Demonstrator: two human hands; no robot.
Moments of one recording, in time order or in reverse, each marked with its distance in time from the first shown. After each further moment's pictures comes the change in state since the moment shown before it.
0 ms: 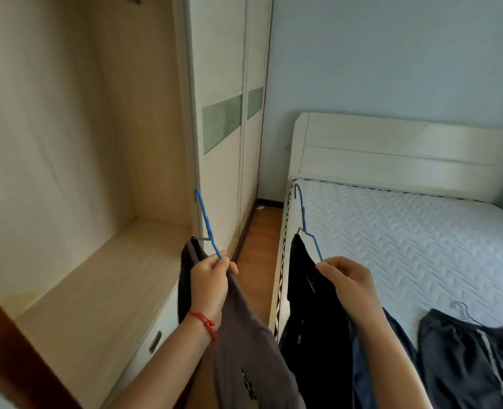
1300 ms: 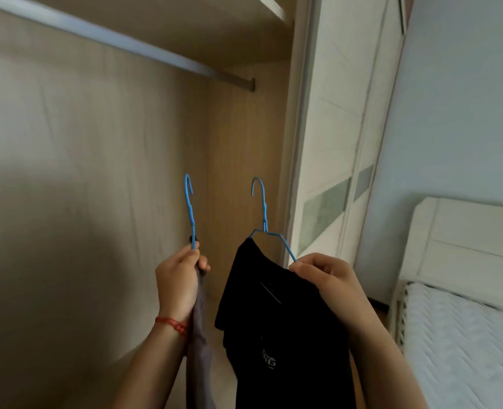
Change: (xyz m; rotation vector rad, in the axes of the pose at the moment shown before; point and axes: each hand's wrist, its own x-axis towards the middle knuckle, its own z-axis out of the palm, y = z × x) left_hand 0.336 0.116 -0.071 -0.326 0.408 0.328; right_hand 0.274 -0.174 0.247 0.164 -0.683 -0.243
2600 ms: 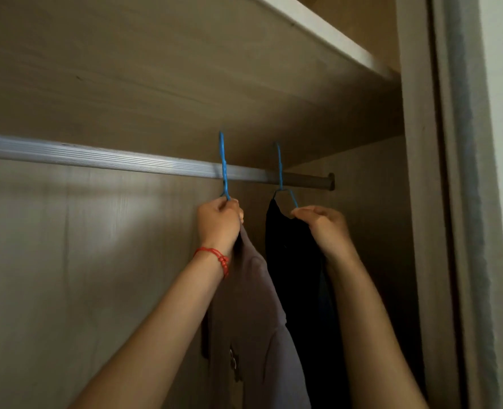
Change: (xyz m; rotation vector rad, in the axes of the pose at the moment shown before) left_hand 0.370 0.114 0.174 0.303 0.175 0.656; right_hand 0.444 -0.150 0.085 0.263 -0.114 -0.369
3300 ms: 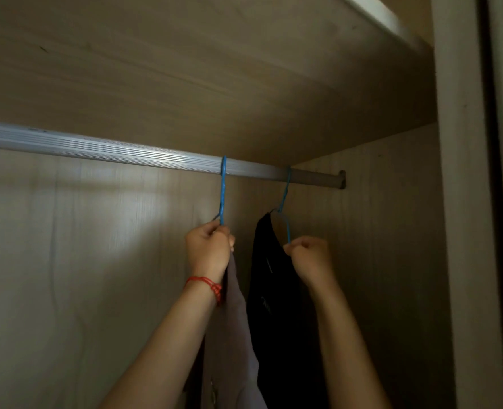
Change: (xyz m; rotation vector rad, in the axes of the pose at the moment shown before) left_hand 0.010 -0.061 0.001 -0.031 0.061 -0.044; right_hand 0.050 0.068 0.013 -0.267 0.009 0.092
